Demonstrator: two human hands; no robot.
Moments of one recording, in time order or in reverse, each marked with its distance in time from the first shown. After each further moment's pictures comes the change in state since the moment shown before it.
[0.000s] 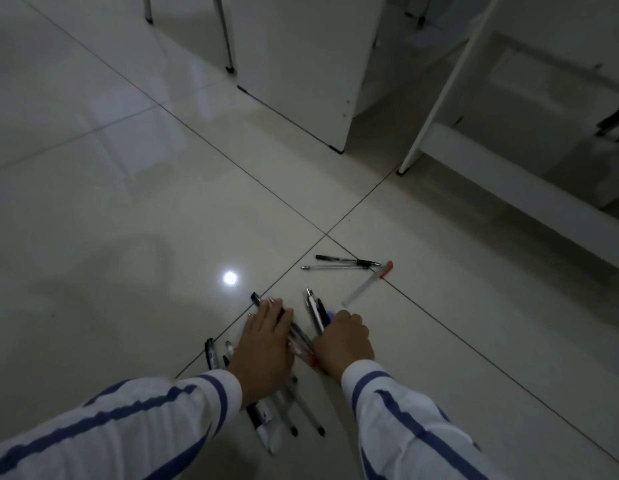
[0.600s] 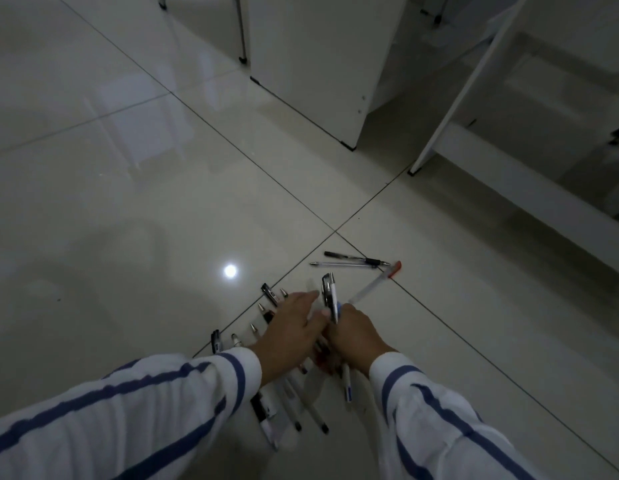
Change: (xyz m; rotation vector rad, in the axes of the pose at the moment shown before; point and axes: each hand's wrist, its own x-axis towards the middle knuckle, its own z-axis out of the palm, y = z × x) left_hand 0.015 0.030 -0.029 -0.789 0.044 -0.044; right_hand 0.001 -0.005 -0.025 0.169 -0.207 -0.199
